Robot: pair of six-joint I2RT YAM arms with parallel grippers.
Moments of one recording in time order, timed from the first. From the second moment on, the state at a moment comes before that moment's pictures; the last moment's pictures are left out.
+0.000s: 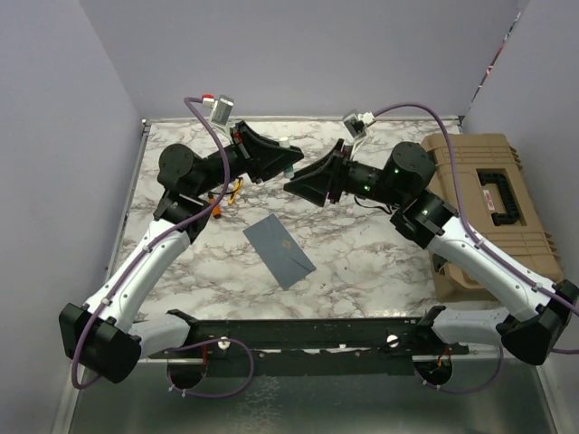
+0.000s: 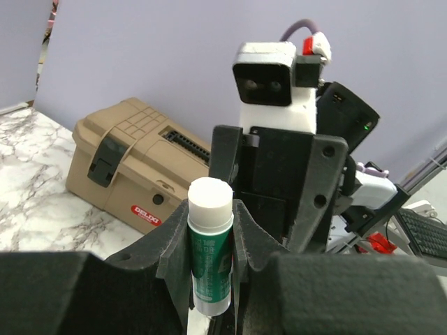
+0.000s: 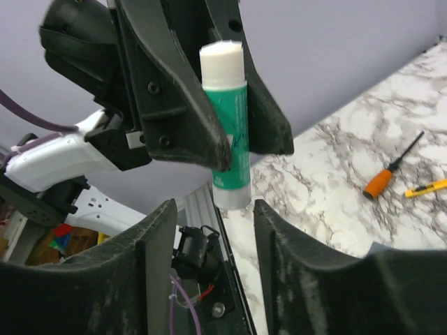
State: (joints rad) left arm -0.45 1.17 1.11 0.46 0.72 -0.84; right arm 0.76 1.21 1.23 0.06 -0.47 0.55
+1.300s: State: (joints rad) left arm -0.39 1.28 1.00 0.27 0.05 -1.09; right arm 0.85 1.69 1.50 0.03 0.14 0.09
